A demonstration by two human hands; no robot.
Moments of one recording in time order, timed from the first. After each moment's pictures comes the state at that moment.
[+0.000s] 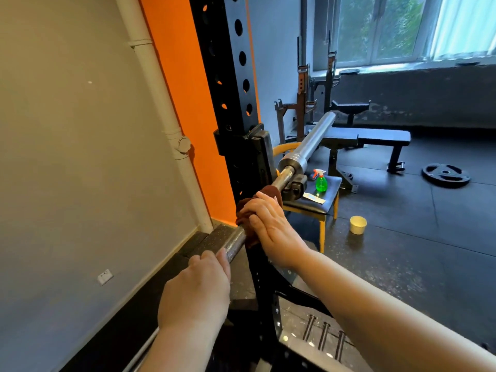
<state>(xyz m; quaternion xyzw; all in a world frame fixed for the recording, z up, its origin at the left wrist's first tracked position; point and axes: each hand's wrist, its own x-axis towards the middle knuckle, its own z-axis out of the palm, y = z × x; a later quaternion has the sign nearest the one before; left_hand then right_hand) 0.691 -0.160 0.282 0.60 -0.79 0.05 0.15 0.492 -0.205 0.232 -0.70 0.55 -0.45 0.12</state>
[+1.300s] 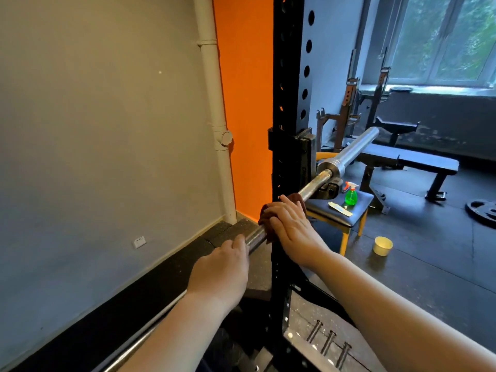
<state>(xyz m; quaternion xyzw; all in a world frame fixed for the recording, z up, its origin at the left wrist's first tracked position) 0.746 -0.113 0.292 0.53 -0.83 0.02 0.14 0.535 -0.163 0.254 -0.74 0.56 -0.35 0.11</state>
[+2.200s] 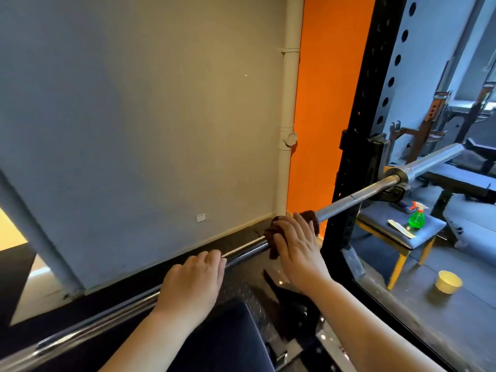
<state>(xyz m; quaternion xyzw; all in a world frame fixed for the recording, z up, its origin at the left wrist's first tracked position) 0.916 0.031 0.264 0.63 -0.74 0.17 0.16 0.680 -0.059 0.243 -0.77 0.53 -0.35 0.05</state>
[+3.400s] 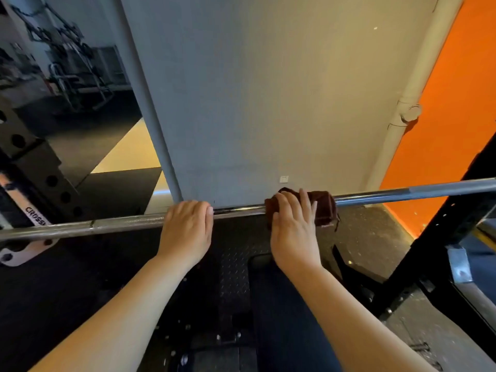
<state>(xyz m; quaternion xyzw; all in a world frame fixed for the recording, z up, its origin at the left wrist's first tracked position) 1.047 0.183 0.263 0.82 -0.53 0.16 0.17 0.848 0.080 0.243 -0.83 0.42 -0.35 0.14</state>
